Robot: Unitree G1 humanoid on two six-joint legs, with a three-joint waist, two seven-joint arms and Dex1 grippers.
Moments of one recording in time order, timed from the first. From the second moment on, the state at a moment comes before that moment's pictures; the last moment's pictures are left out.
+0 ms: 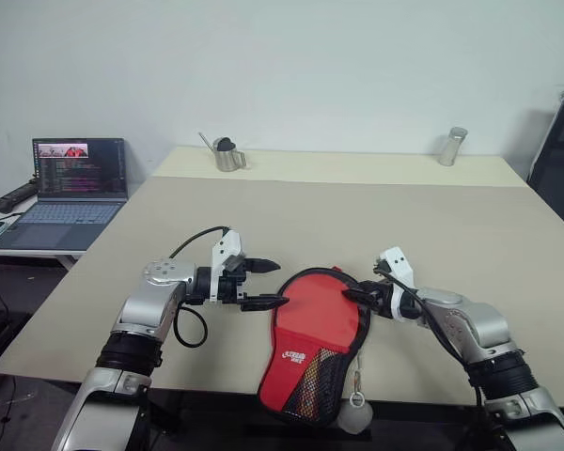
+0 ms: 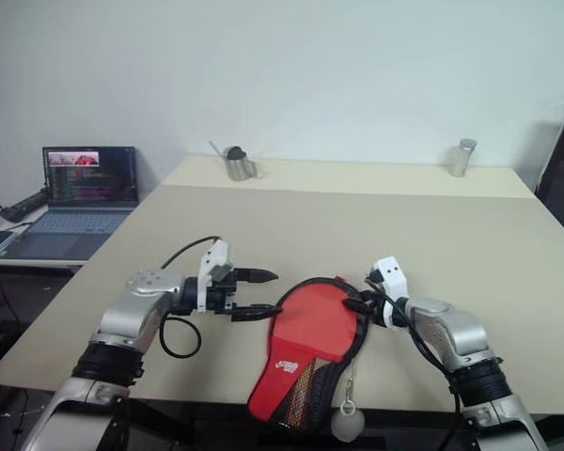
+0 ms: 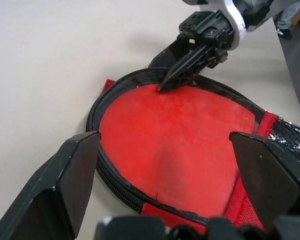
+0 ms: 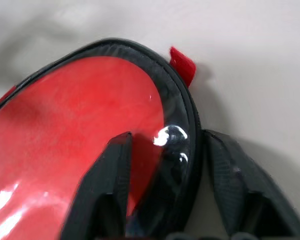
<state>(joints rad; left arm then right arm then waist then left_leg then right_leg) -0.62 0.57 -0.07 0.31 -0.27 0.28 -1.31 -0.55 -0.41 0.13 0.13 0.46 0.78 0.52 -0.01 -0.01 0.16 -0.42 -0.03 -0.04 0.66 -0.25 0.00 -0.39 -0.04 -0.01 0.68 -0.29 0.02</state>
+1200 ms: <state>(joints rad) -0.60 0.59 -0.08 0.30 -0.27 0.25 -1.30 -0.80 -0.28 0.12 0.43 0.25 0.64 0.59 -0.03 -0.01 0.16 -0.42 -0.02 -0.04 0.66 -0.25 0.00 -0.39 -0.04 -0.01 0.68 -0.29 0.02</state>
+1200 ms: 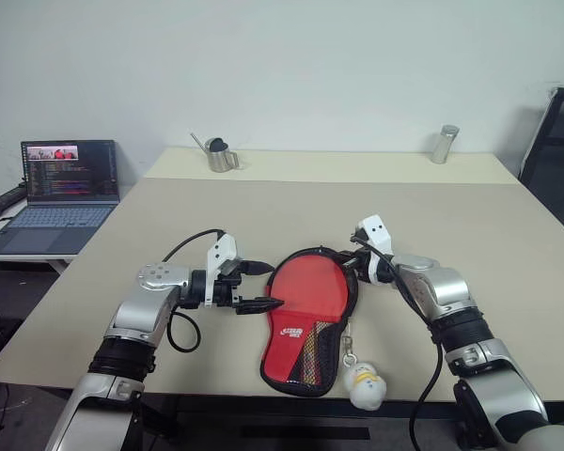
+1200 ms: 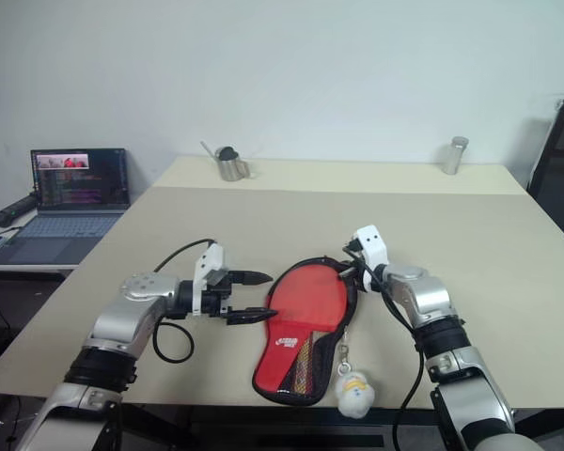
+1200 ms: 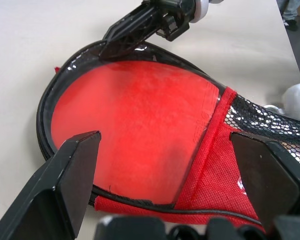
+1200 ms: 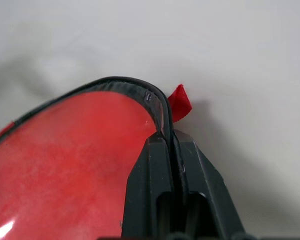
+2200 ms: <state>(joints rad) -0.89 0.35 -0.21 0.85 -0.11 -0.13 -1.36 -0.43 -0.68 -0.14 -0.48 0.55 1.21 0.70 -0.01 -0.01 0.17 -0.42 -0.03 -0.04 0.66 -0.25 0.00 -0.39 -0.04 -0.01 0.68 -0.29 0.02</state>
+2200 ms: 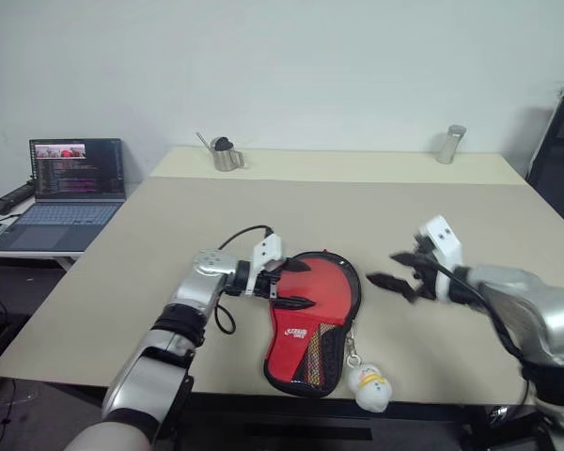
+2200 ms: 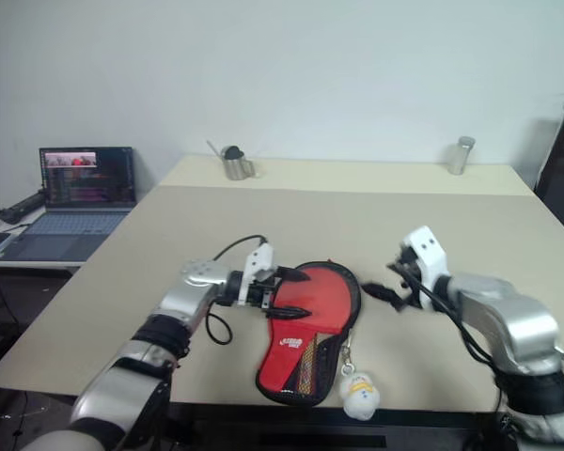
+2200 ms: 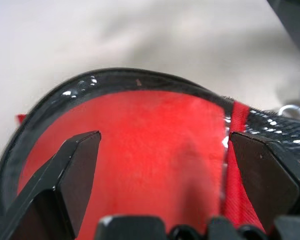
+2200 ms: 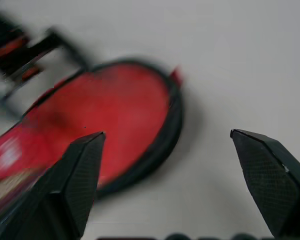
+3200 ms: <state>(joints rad) -0.94 0.29 -0.22 0.95 -0.05 -0.23 -1.39 -0.05 -0.58 -0.08 -0.94 0.80 1.49 0.39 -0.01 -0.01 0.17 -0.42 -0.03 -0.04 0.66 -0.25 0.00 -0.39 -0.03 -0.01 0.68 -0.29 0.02</state>
